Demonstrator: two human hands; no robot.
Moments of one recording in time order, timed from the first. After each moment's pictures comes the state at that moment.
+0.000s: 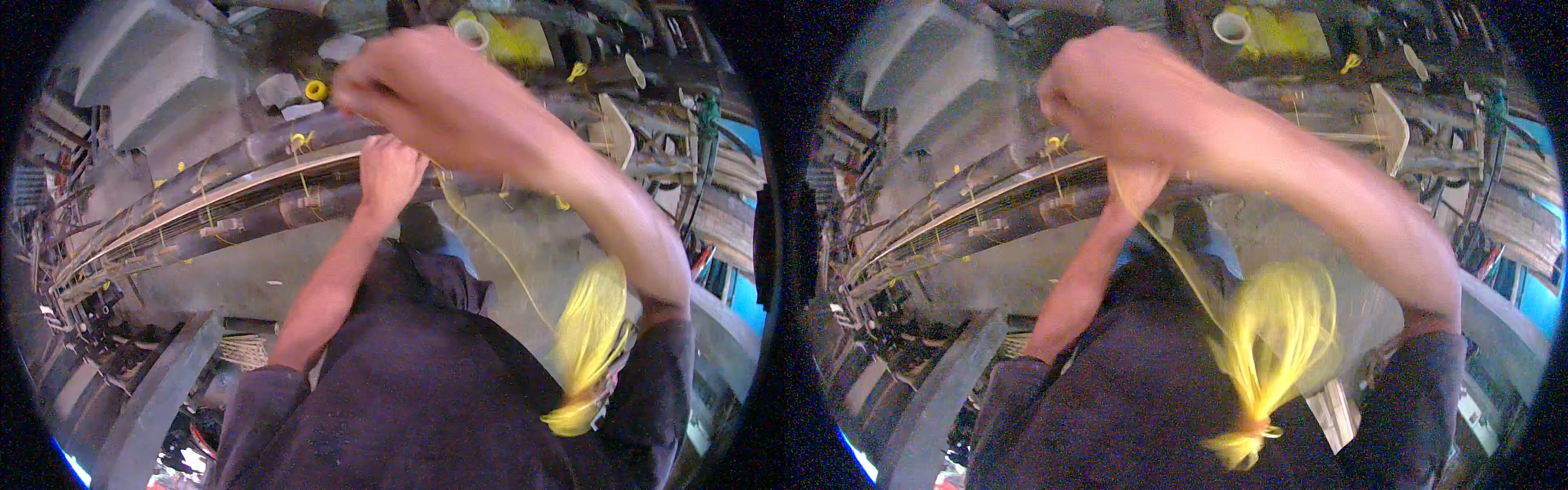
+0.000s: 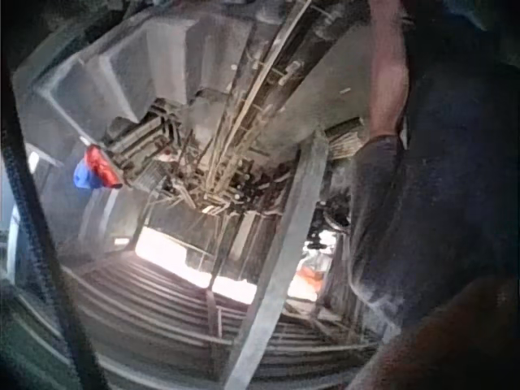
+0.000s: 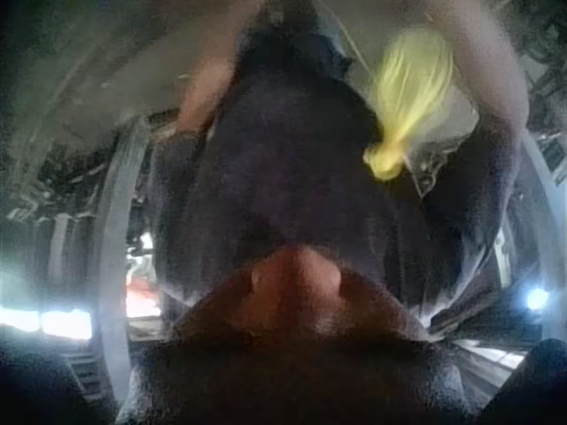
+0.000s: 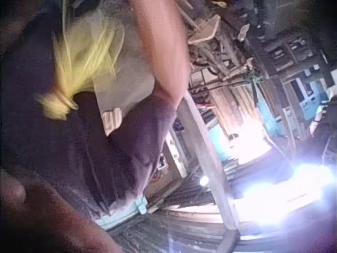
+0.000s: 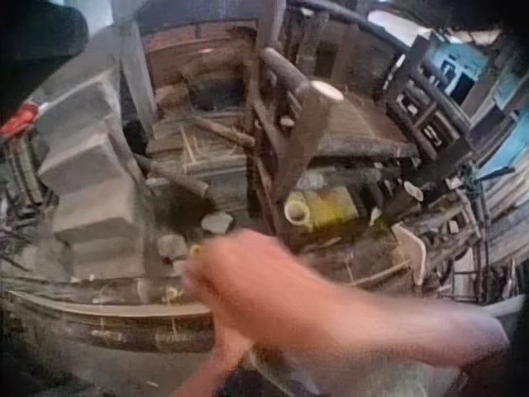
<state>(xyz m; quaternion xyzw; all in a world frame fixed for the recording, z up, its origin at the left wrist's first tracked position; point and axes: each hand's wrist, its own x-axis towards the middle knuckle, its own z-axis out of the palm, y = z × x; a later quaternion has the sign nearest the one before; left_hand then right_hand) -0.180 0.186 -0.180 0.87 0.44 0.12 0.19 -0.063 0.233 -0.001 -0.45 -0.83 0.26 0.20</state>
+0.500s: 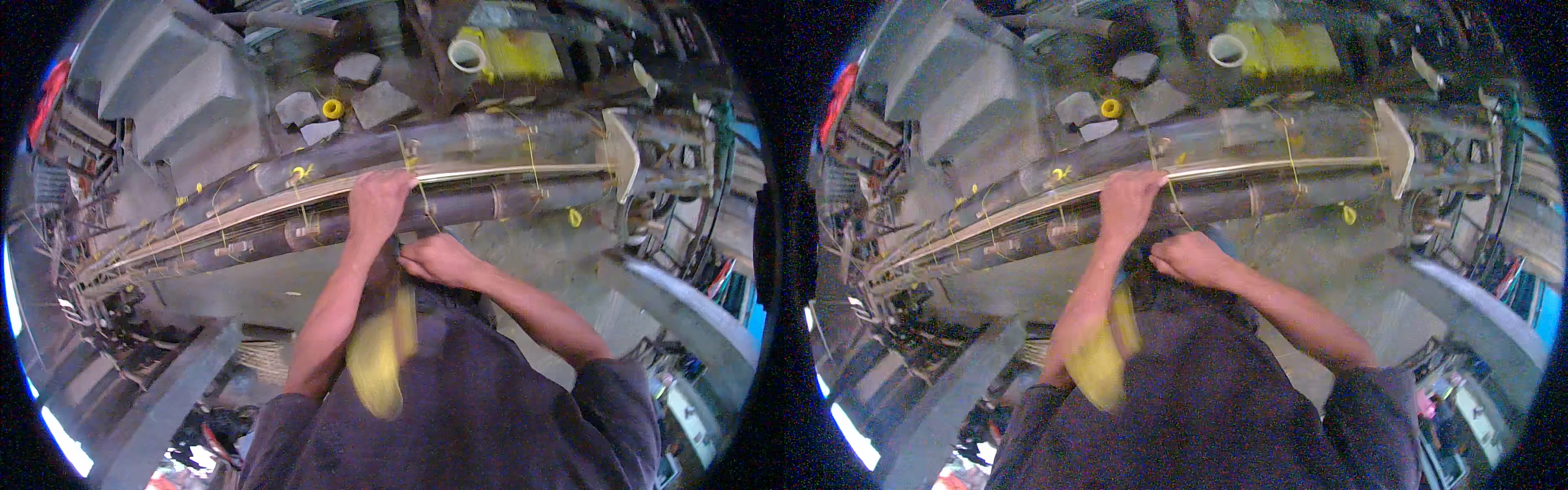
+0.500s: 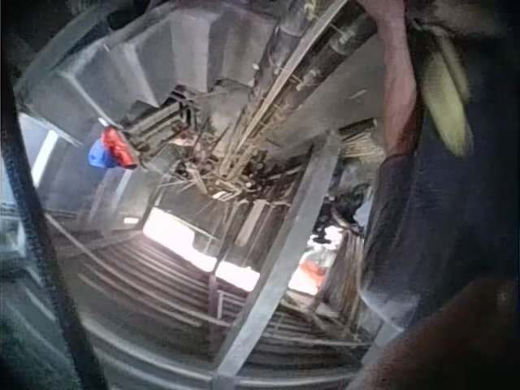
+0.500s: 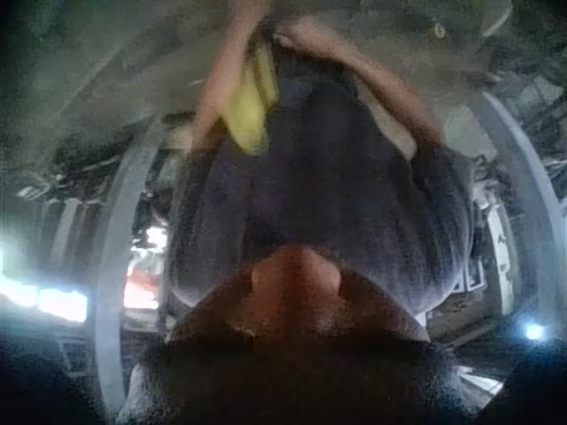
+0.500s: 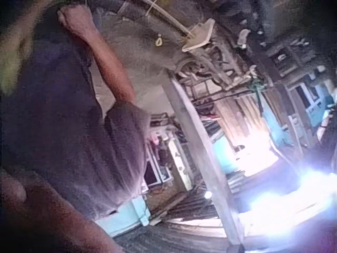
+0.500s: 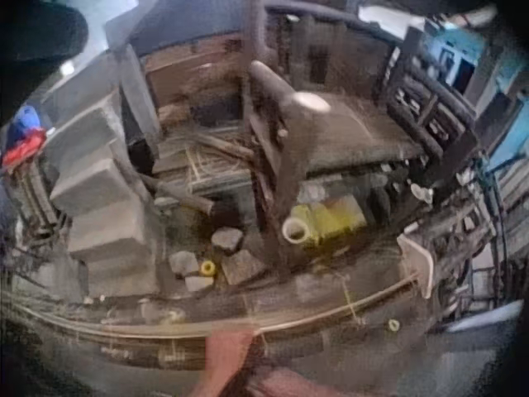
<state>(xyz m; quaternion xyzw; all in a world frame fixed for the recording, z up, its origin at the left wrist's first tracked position) -0.168 0.183 -0.175 0.85 0.45 0.15 0.23 -0.046 0.084 -0.174 -0.50 -0.72 0.44 0.19</state>
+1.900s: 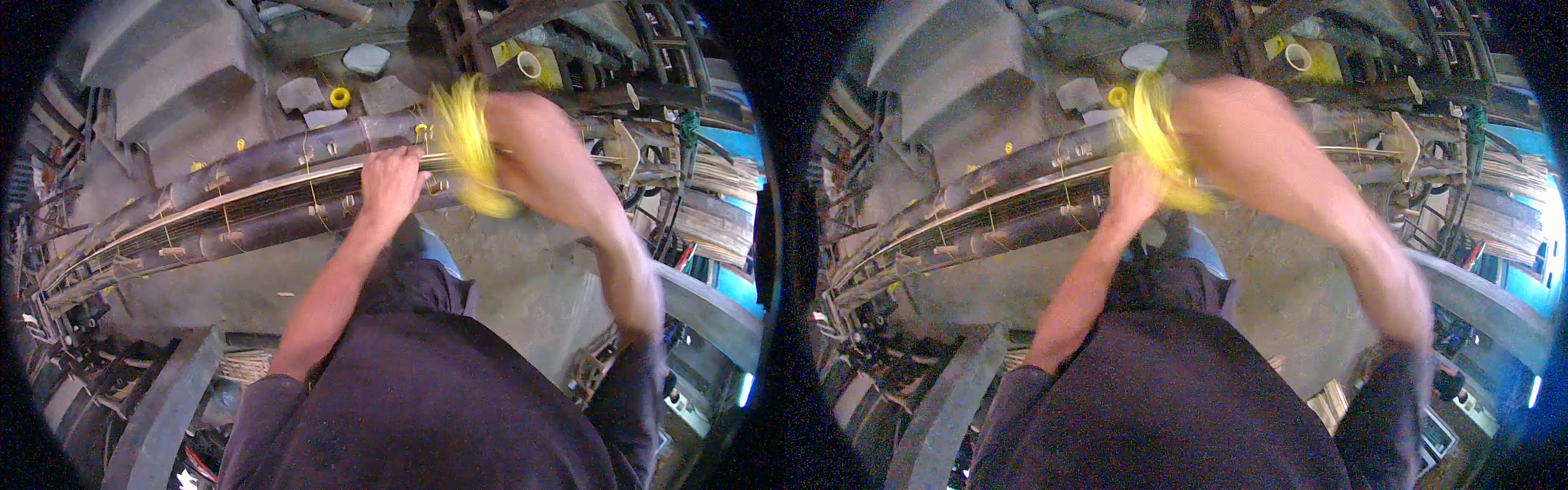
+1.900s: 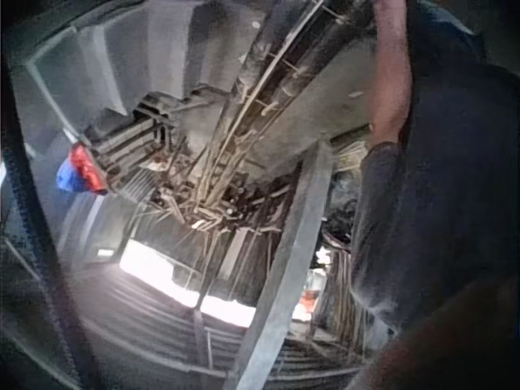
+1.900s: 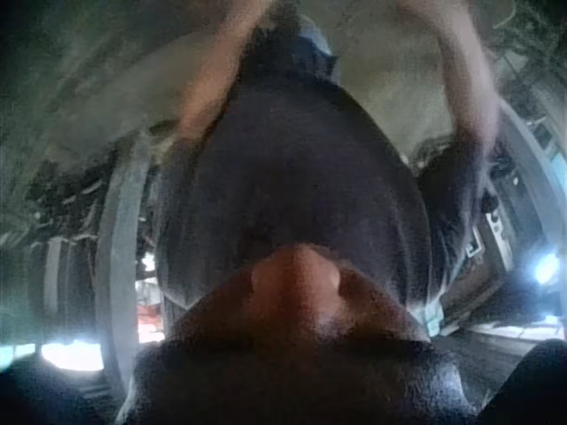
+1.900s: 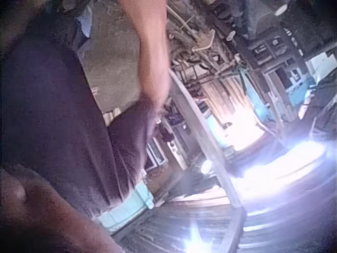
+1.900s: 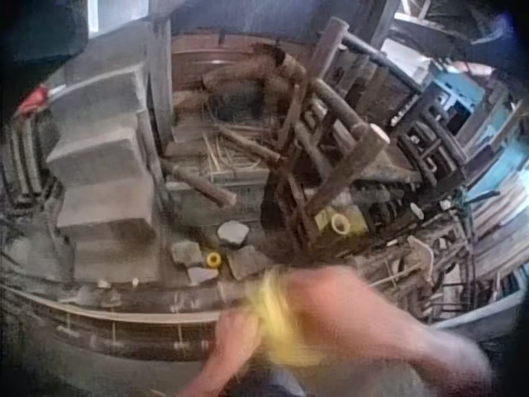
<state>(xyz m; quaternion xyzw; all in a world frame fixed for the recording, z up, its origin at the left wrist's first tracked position) -0.371 0.232 -0.173 0.87 0.41 0.13 0.26 -0.219 0.225 0.023 -0.53 -0.82 0.20 0.12</state>
